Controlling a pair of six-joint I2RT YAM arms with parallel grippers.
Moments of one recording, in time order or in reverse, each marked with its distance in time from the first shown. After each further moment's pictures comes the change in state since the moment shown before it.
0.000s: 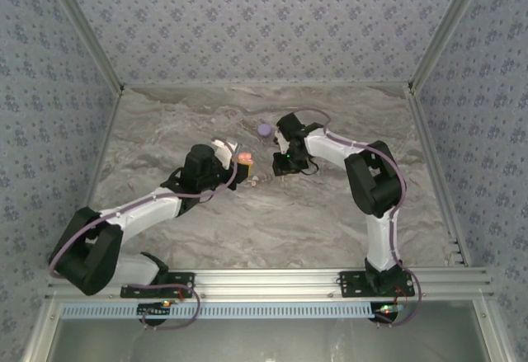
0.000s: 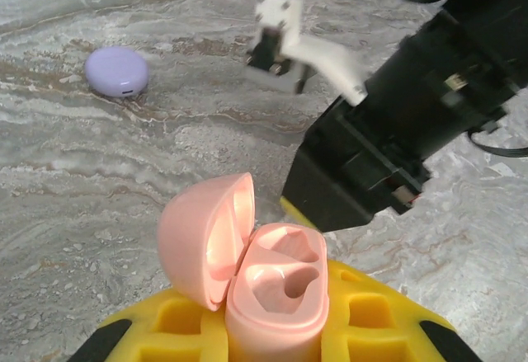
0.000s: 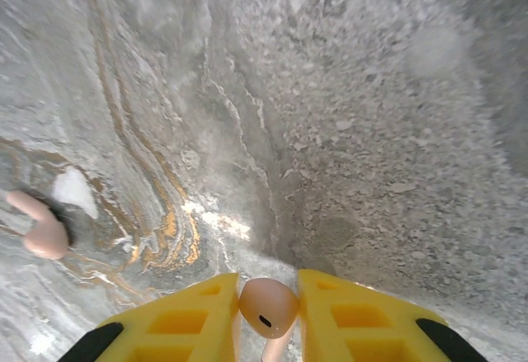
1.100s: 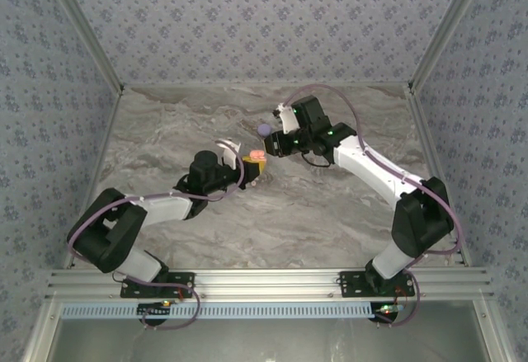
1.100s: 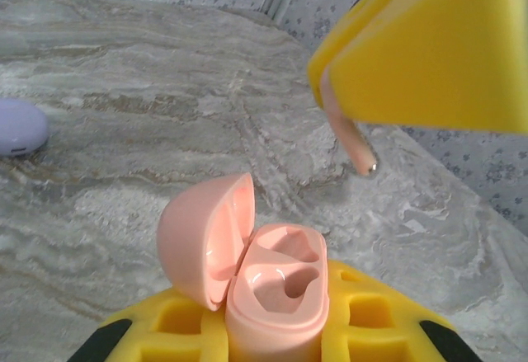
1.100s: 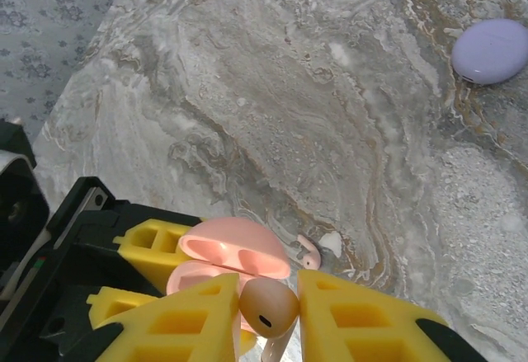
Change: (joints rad) left arm -0.034 0.158 -0.061 0.461 0.111 -0.173; right arm 0.036 -0.417 -0.103 0.217 -0.129 0.007
